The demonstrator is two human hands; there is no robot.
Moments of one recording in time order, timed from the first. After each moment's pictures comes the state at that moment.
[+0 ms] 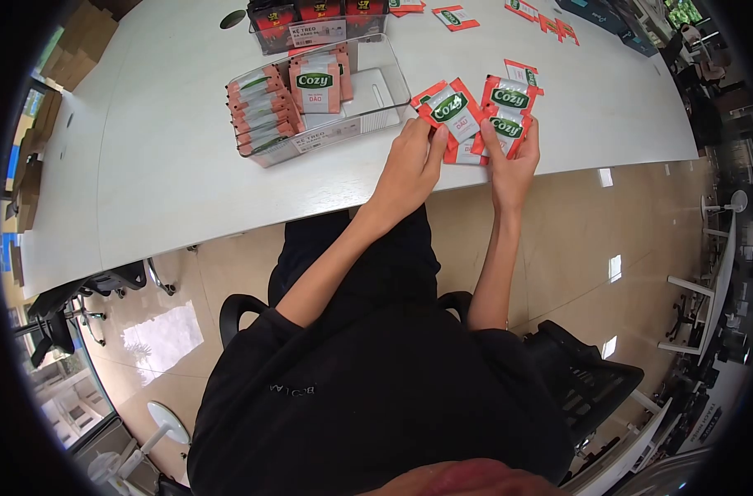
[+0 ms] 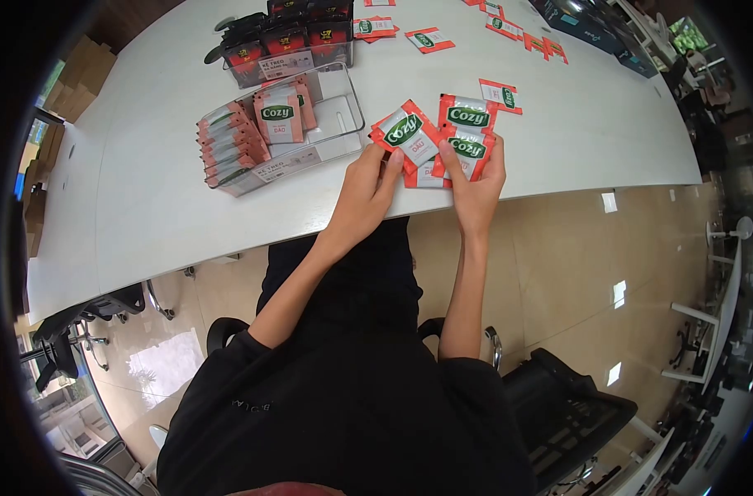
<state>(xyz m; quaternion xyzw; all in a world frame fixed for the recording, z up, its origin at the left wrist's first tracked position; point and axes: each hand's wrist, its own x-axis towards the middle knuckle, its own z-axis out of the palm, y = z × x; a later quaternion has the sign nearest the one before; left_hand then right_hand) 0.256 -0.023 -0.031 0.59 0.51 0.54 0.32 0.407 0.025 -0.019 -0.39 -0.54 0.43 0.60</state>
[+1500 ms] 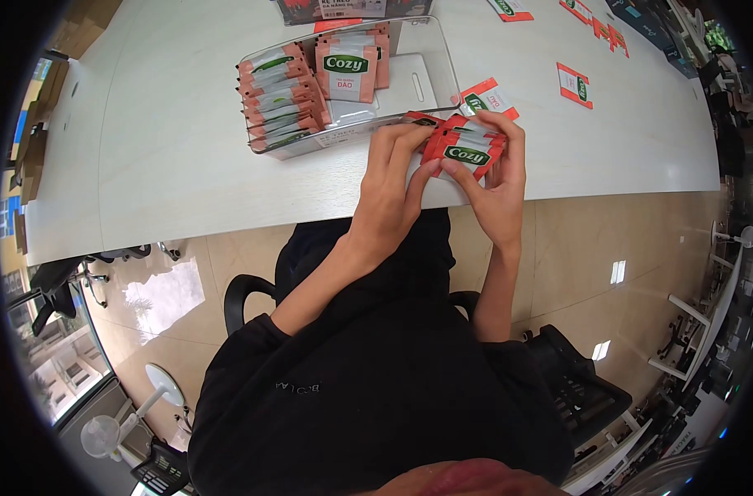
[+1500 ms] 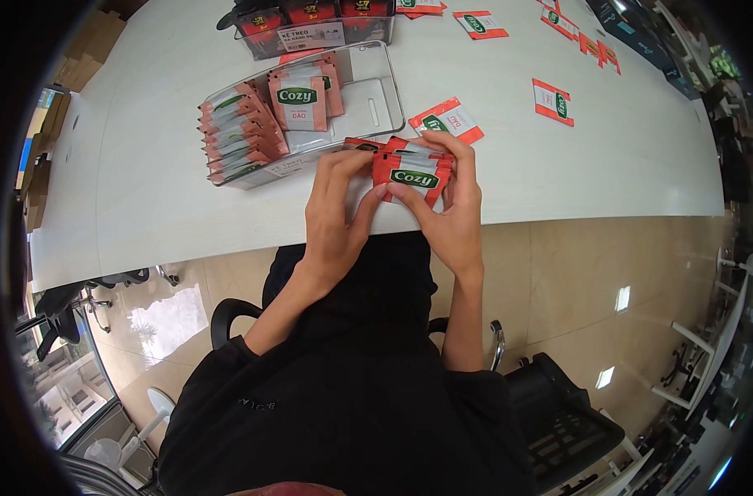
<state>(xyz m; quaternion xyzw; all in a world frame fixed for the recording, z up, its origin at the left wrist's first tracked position) 0.216 -0.068 -0.027 0.61 0.57 0.54 0.11 0.358 -0.002 -0.019 -0.32 -0.63 0.52 0.47</state>
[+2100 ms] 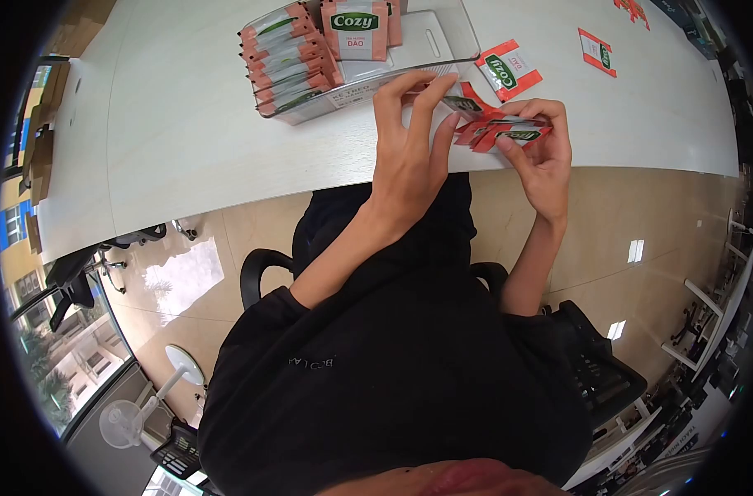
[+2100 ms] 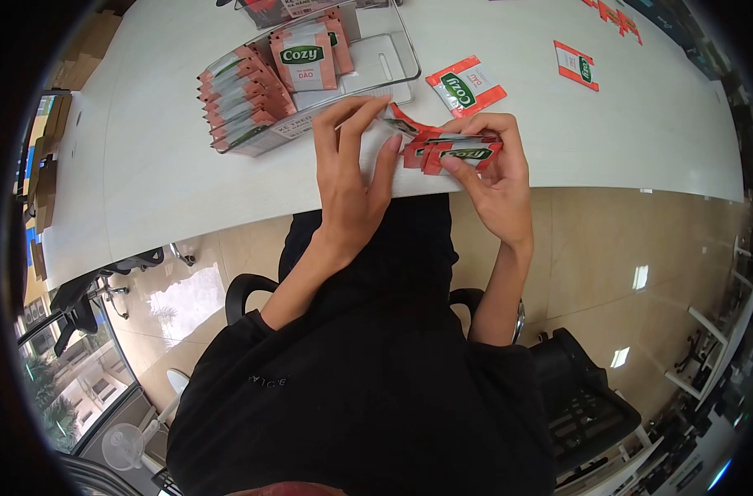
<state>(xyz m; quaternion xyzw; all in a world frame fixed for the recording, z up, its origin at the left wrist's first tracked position) 0.219 -0.064 -0.025 0.60 0.58 0.54 0.03 0.393 0.002 -0.022 -0.26 -0.64 0.57 0.45</state>
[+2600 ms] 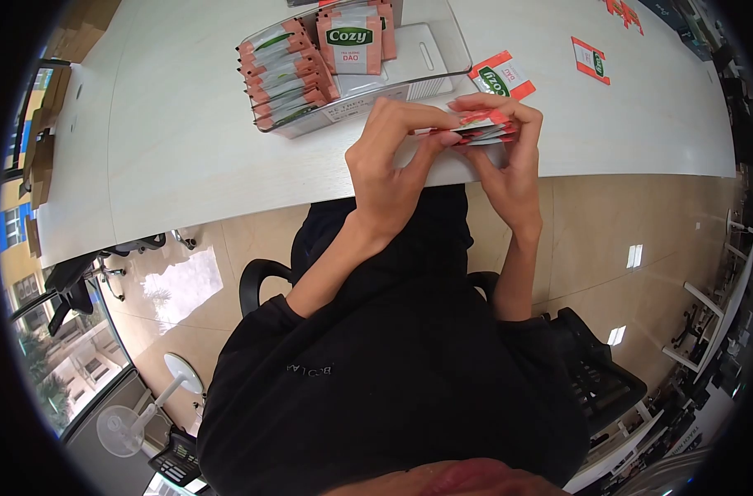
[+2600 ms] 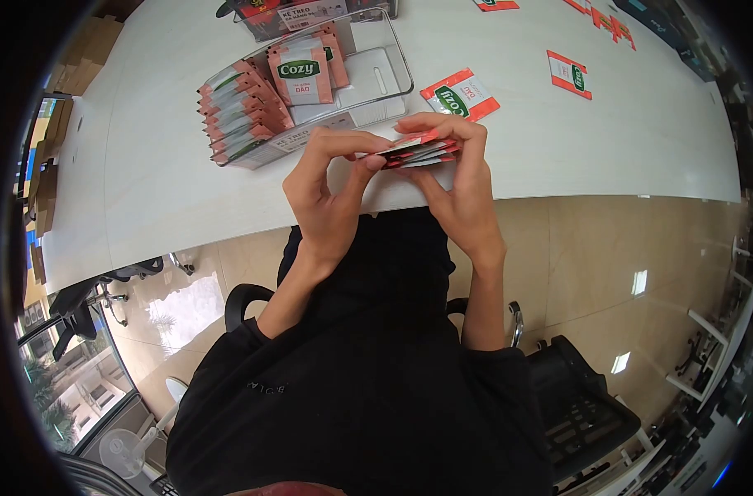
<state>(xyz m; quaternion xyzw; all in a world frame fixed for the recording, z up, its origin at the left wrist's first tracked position) 0.207 -0.064 -0.008 0.57 0.52 0.63 0.09 0.359 -0.001 -0.023 -0.25 -0.73 0.43 0.46</state>
